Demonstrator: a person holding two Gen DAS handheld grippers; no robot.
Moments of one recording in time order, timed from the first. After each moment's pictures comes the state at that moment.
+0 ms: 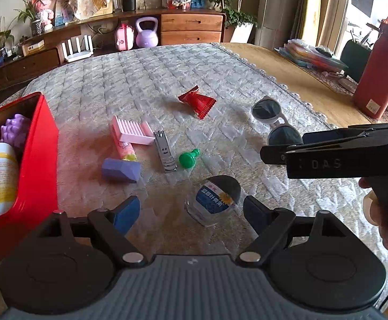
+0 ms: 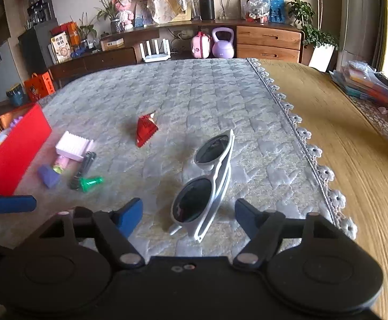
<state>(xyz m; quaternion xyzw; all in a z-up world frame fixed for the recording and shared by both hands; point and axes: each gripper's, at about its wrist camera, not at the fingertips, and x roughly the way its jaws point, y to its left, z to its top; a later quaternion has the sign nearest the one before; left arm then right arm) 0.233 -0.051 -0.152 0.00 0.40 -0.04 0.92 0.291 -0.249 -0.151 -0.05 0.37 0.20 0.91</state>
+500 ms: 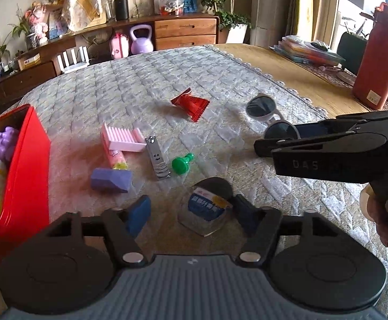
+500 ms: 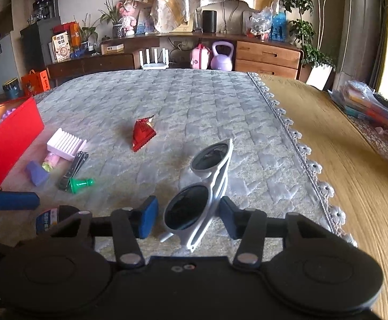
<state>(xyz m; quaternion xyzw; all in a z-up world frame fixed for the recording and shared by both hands) 0.238 -0.063 -0.159 0.03 0.39 -0.05 0.92 0.288 -0.241 -0.156 -0.08 0.33 0.19 0.92</state>
